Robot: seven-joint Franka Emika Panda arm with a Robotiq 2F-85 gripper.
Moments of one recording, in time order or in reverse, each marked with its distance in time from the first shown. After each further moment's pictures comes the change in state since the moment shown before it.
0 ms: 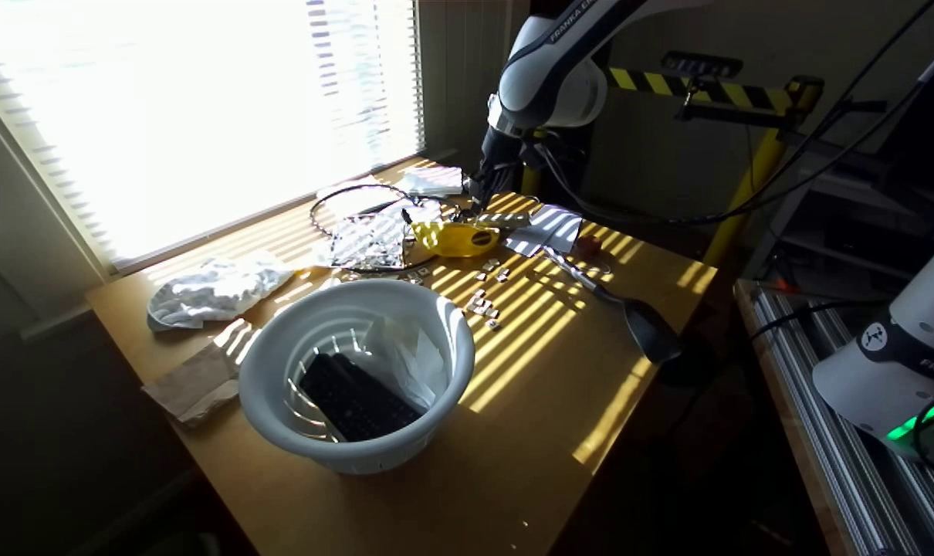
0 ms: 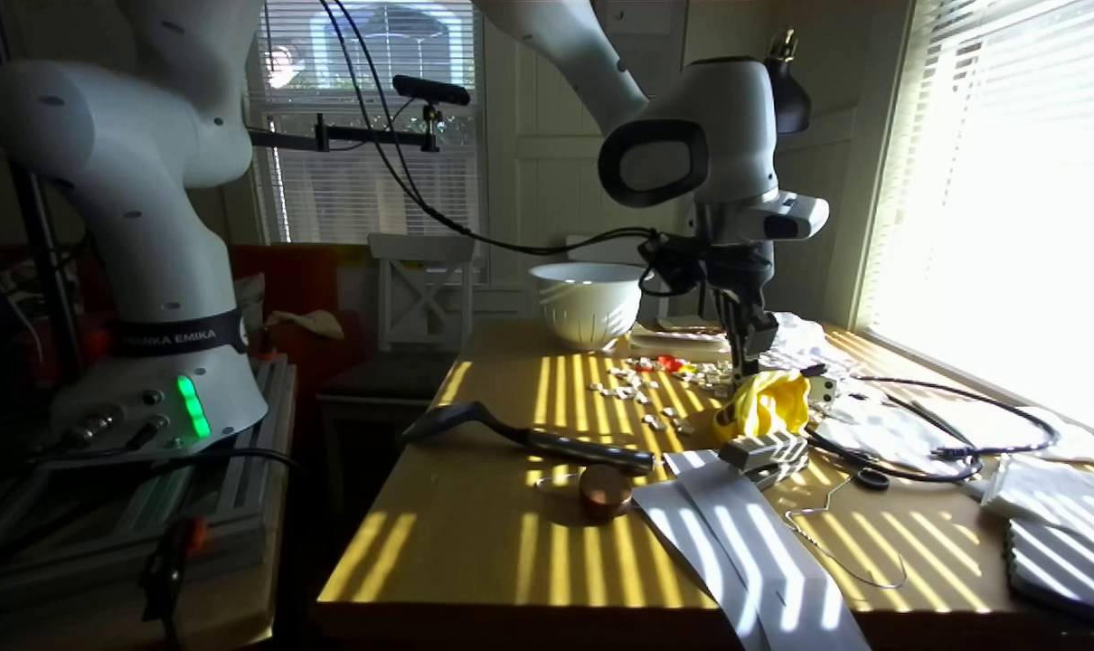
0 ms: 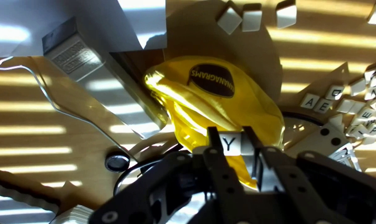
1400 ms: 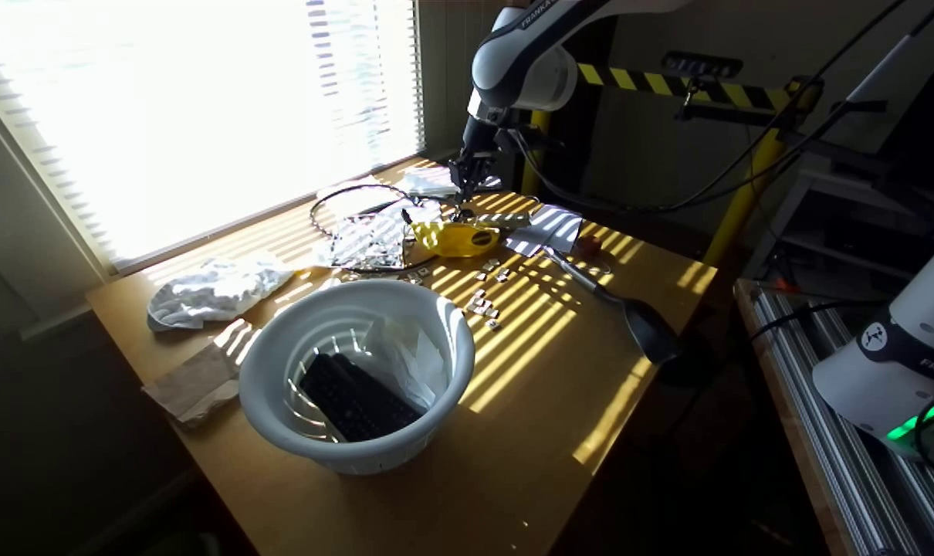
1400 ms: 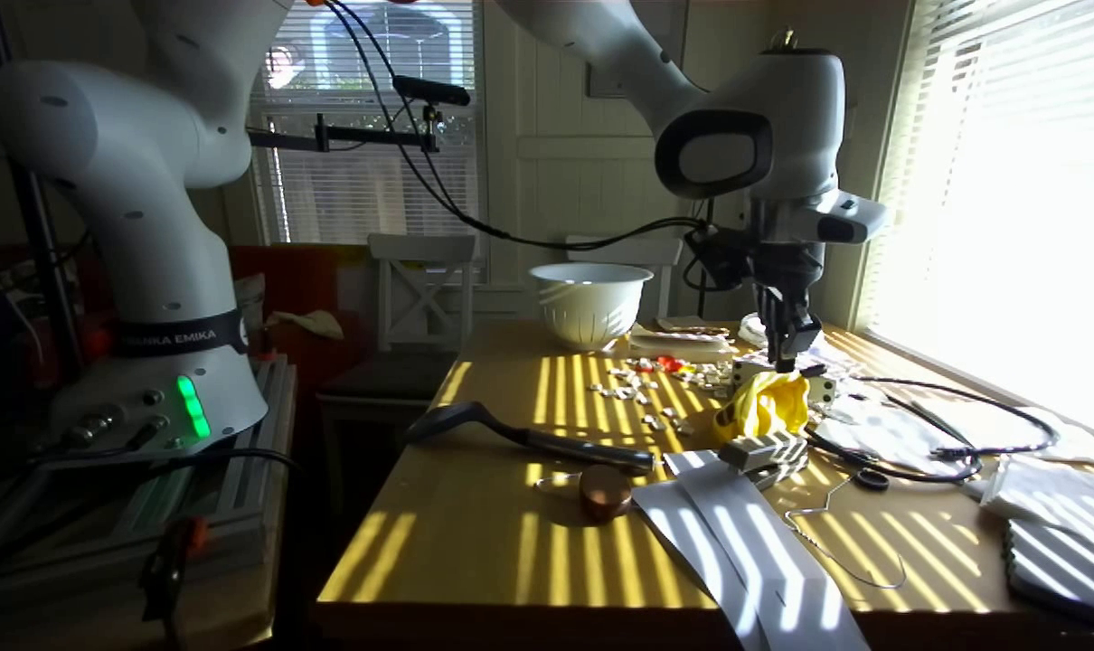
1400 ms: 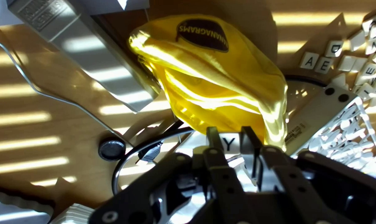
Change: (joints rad) arm 0.013 0.125 -0.039 0.258 0.041 -0.191 0.073
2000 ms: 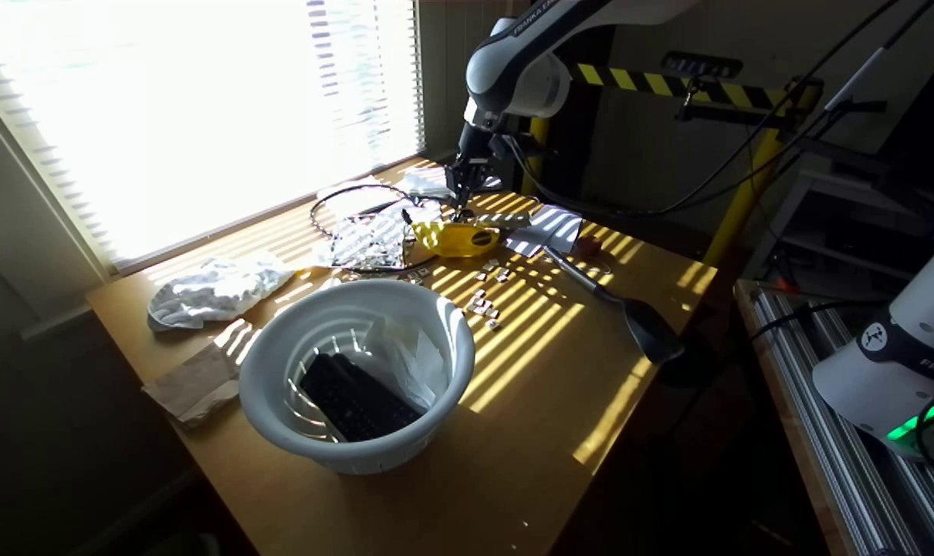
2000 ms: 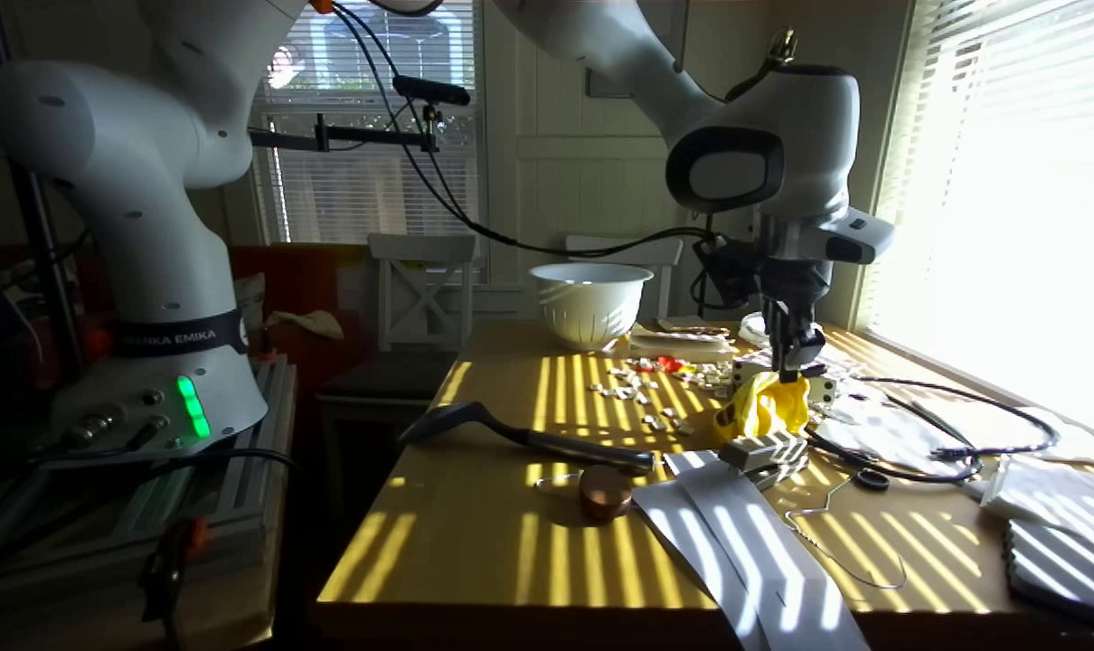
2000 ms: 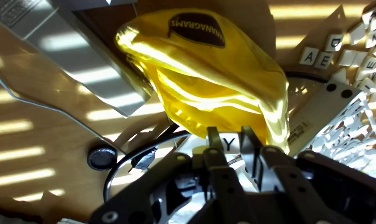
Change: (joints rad) arm -0.017 0.061 0.016 0.067 0.039 -0.027 -0.010
